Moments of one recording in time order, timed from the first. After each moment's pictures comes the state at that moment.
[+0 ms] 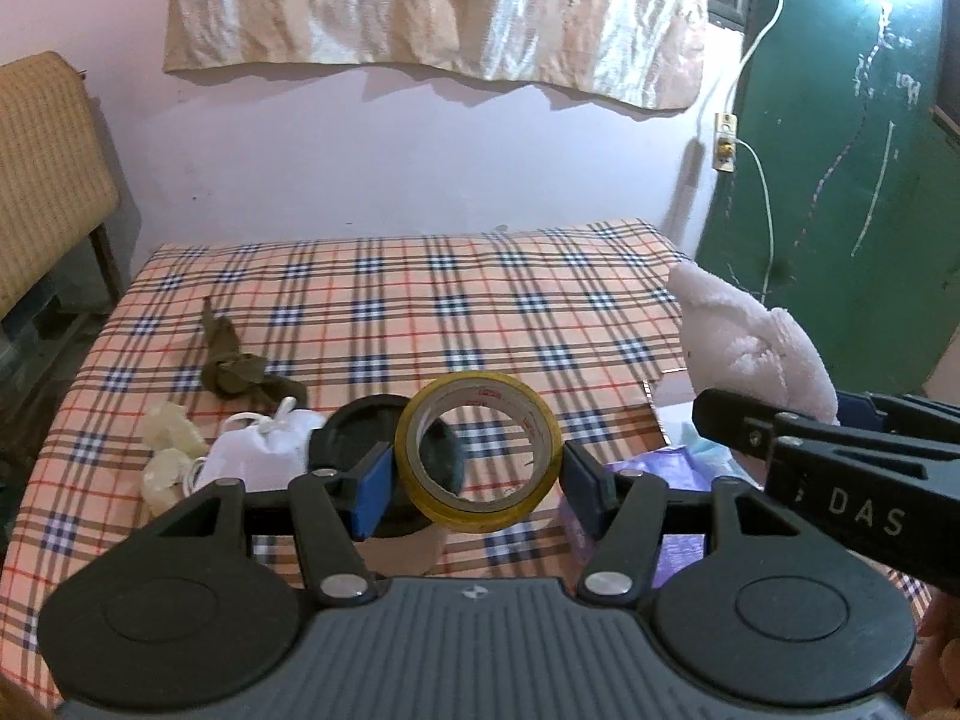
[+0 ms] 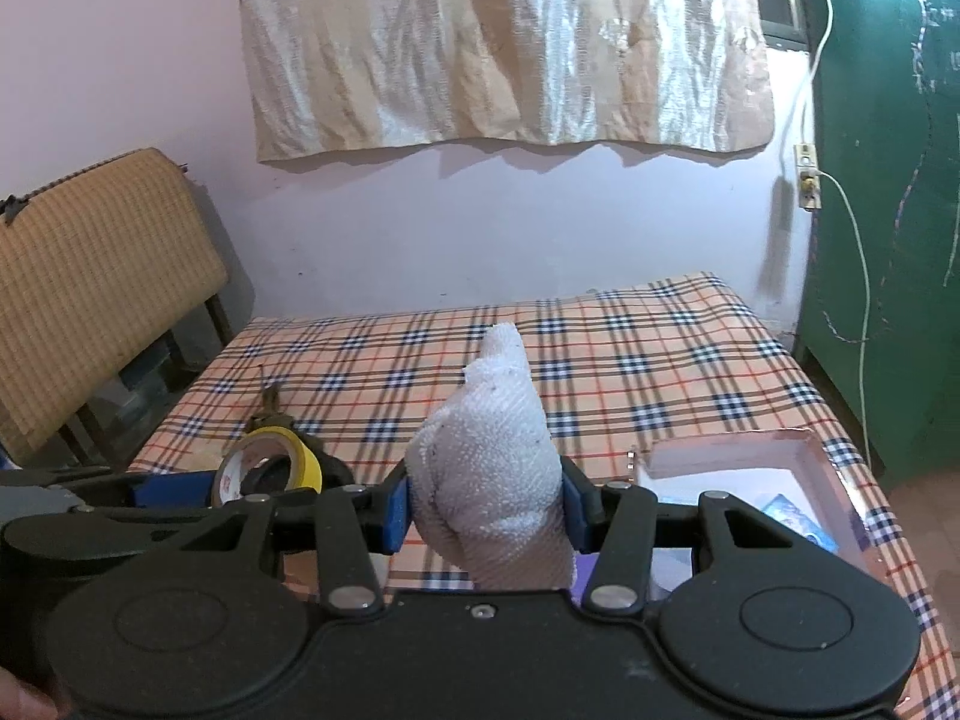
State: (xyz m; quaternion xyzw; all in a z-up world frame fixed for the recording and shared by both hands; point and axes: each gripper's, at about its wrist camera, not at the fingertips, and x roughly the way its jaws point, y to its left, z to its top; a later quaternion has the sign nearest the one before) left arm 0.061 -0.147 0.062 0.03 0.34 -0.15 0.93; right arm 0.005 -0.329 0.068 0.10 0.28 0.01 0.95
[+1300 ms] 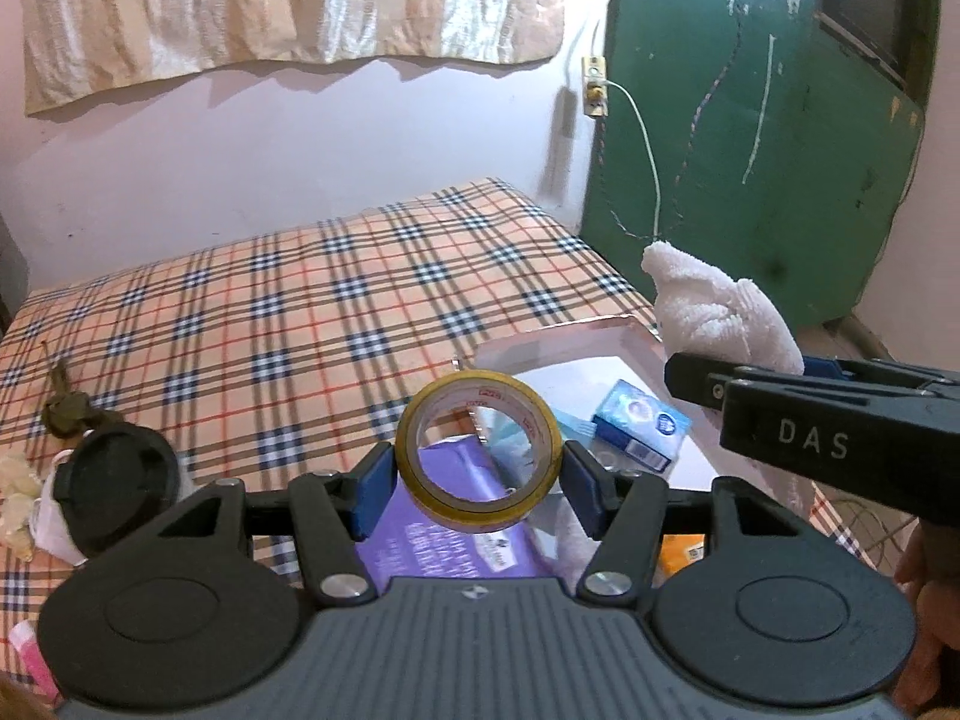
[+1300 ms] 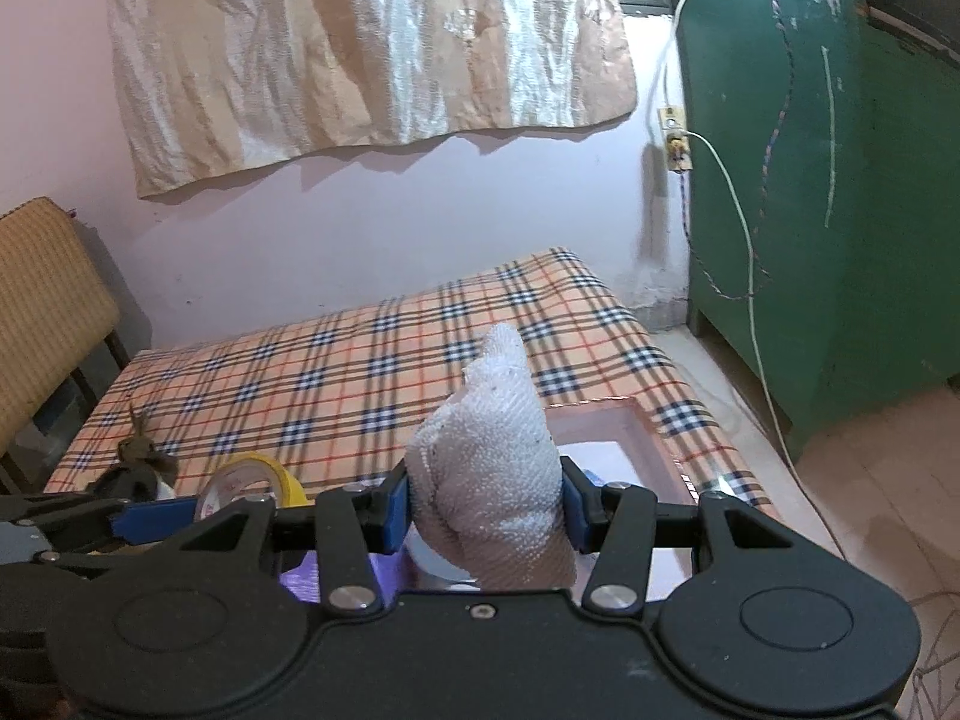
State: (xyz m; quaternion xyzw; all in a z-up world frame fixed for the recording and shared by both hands) left arm 0.050 -0.256 0.039 0.08 0.34 -0.24 0.90; right arm -0.018 -0.453 0.040 0.14 0.29 -0.08 0.94
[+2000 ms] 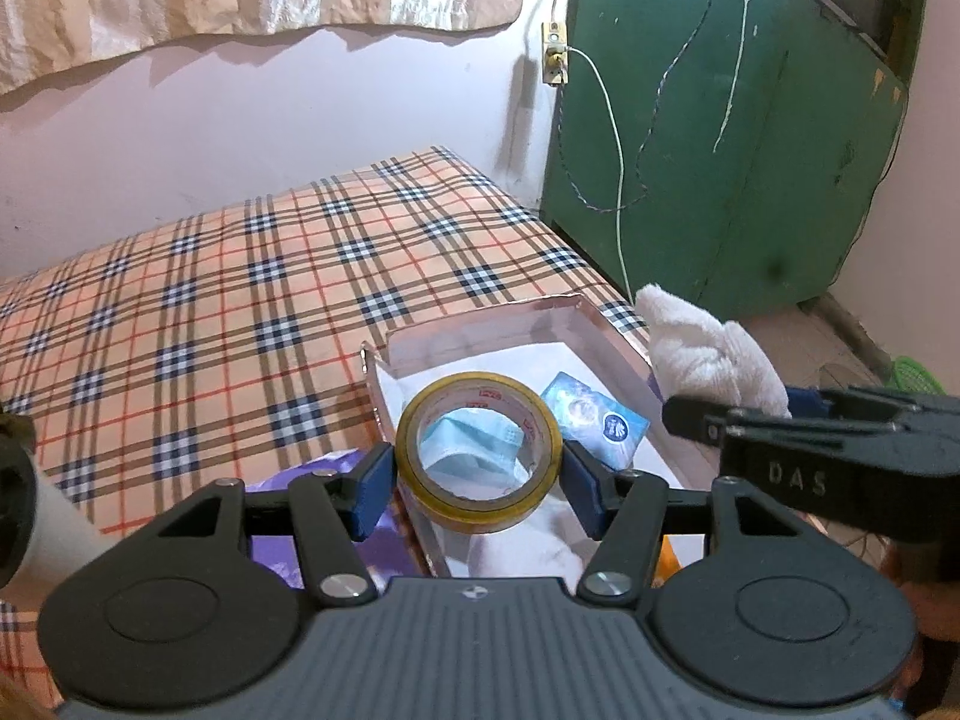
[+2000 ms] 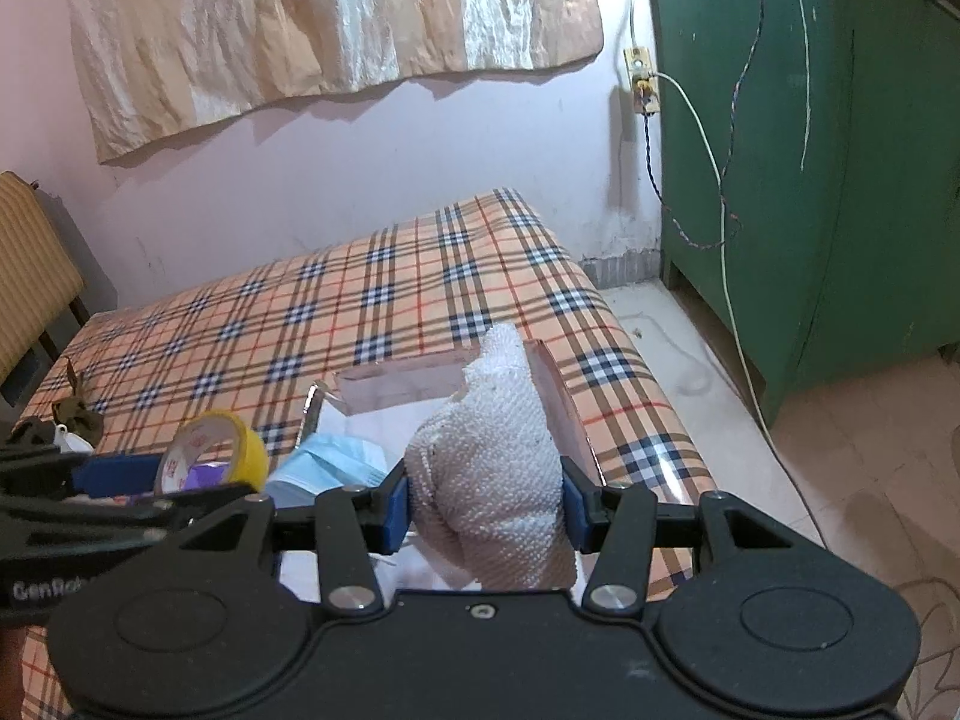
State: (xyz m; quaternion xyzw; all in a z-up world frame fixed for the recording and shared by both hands) left arm 0.076 -0.308 0.007 0.07 0.37 -0.27 0.89; right arm -0.007 -0.520 -0.012 0.14 0.34 -0.08 0.93
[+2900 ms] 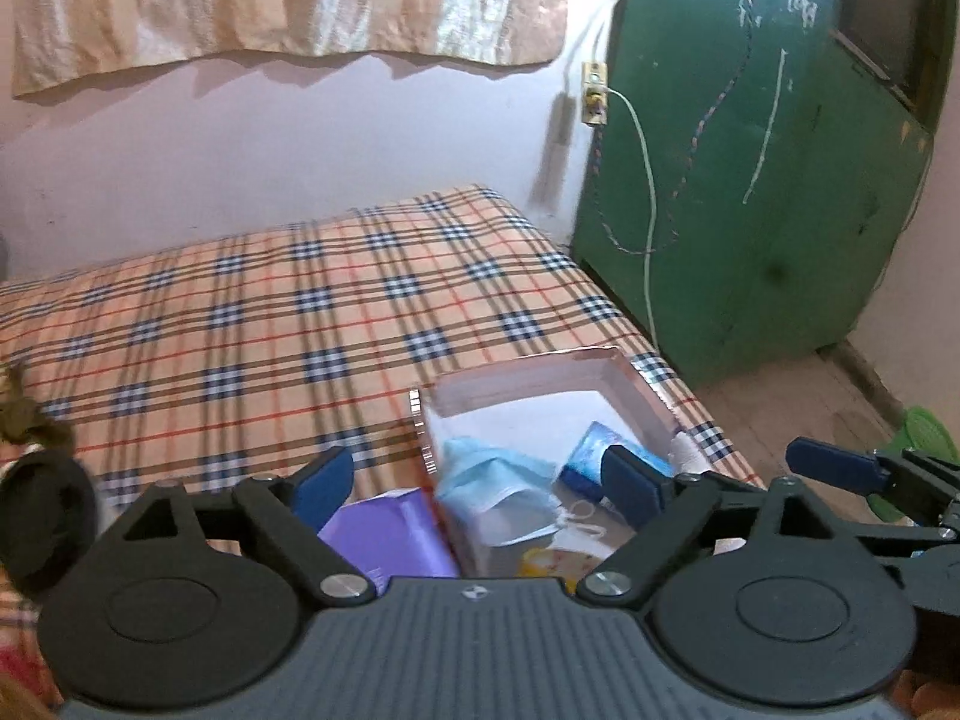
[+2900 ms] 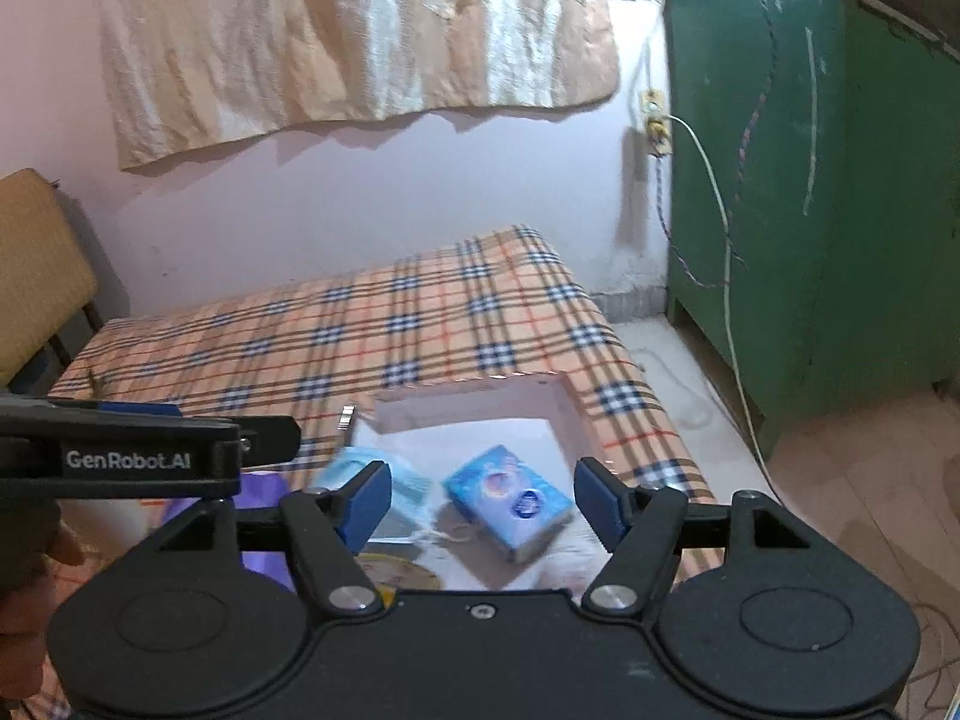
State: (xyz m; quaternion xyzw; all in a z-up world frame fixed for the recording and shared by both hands) left arm 0.074 -0.279 0.037 0.04 0.35 -0.24 0.90; right arm -0.029 -0.482 0.024 0.11 0.30 -0.07 0.94
